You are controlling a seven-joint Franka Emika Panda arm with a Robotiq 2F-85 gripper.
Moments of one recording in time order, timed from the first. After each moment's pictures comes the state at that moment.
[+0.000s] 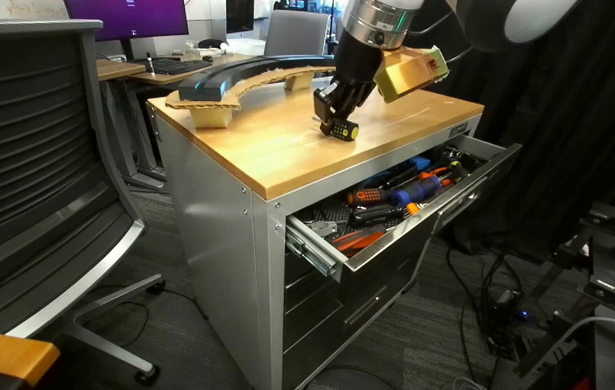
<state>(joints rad) 0.31 0.41 0.03 -1.99 -0.72 2.66 0.95</state>
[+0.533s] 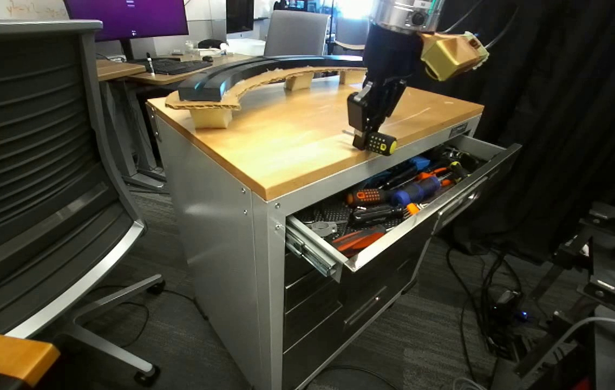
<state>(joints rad) 0.25 0.30 0.12 -2.12 -0.32 2.54 0.56</state>
